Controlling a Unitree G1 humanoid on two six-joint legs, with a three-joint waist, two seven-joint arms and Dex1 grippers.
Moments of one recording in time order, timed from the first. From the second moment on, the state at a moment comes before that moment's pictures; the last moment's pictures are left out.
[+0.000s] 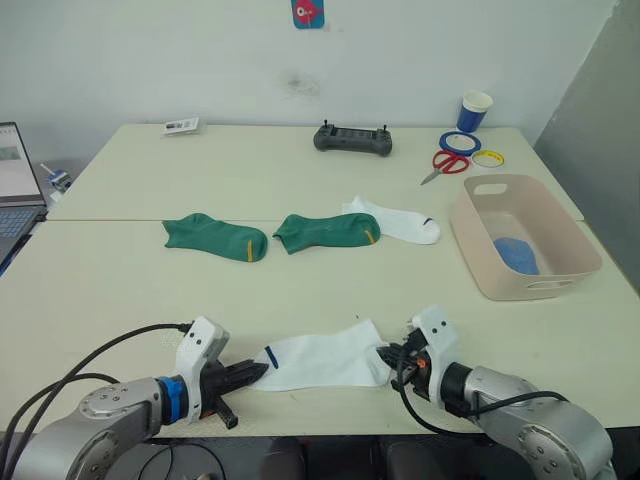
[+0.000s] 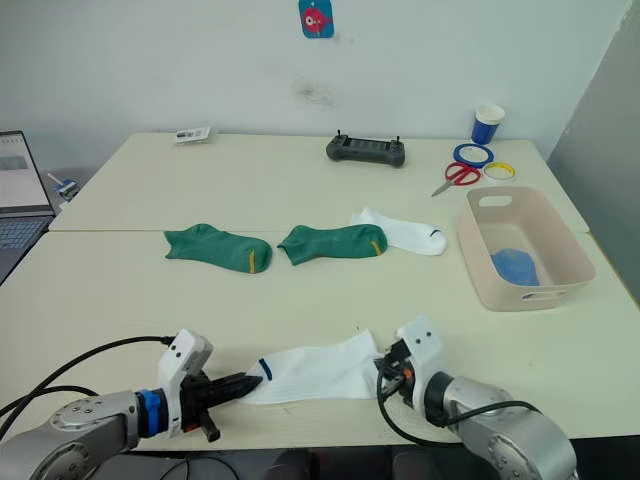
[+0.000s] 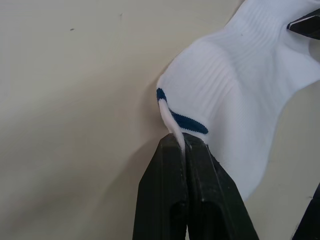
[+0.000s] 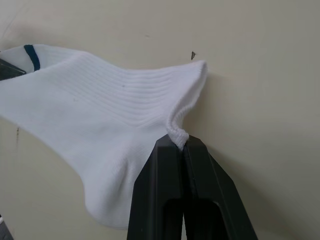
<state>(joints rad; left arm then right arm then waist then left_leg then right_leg) 0.27 0.73 0.21 -0.54 -0.67 0.86 -0.71 0.06 -0.35 0.13 -0.79 0.53 1.18 0.24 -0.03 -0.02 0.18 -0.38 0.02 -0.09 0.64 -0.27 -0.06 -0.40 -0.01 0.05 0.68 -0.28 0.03</state>
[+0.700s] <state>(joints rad) 0.25 0.72 0.29 -0.53 -0.62 0.64 -0.74 -0.01 -0.35 0.04 -0.82 0.57 1.18 0.24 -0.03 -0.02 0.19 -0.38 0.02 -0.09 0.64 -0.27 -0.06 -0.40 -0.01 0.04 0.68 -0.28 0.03</state>
